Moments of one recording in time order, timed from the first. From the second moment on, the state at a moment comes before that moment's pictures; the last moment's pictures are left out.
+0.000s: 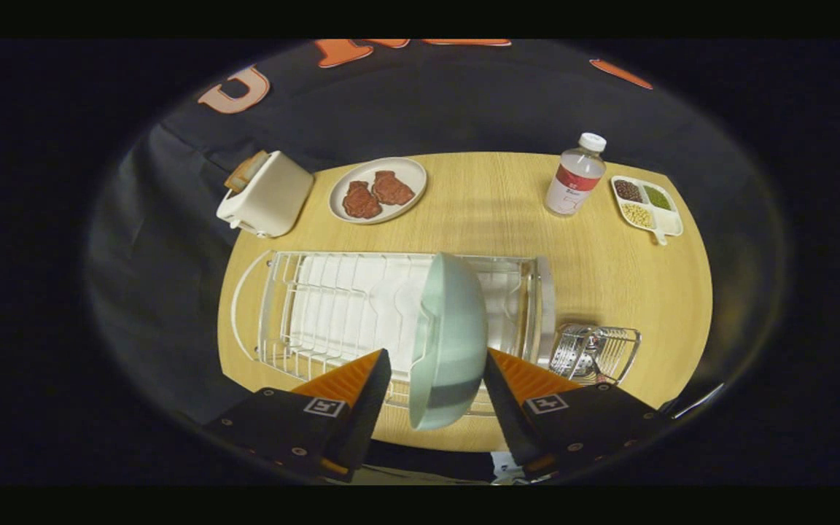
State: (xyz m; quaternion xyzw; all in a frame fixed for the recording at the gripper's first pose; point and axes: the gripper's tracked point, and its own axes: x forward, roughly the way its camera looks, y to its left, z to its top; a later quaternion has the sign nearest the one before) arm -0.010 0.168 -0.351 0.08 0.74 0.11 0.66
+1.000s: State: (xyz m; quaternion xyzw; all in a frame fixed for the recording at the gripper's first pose) arm -0.016 0.142 -0.323 0.04 0.74 0.00 0.67
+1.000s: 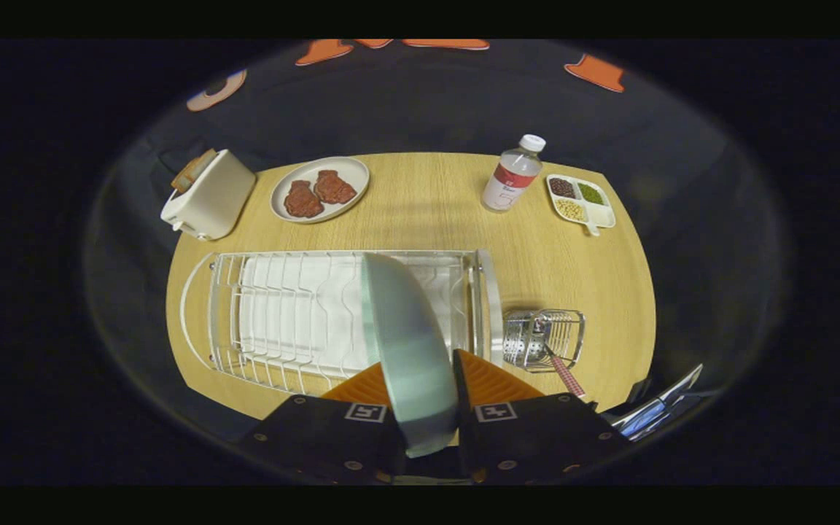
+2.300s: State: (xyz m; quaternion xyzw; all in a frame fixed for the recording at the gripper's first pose) arm -0.204 0.090 -0.293 0.15 0.76 0.03 0.63
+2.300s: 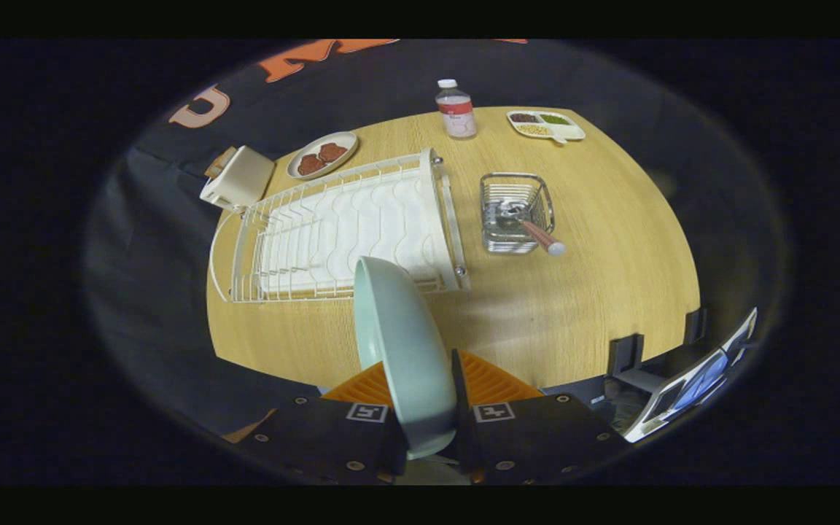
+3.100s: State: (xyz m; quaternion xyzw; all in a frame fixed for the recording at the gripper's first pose) arm -0.255 0.106 -0.358 0.19 0.76 0.05 0.62
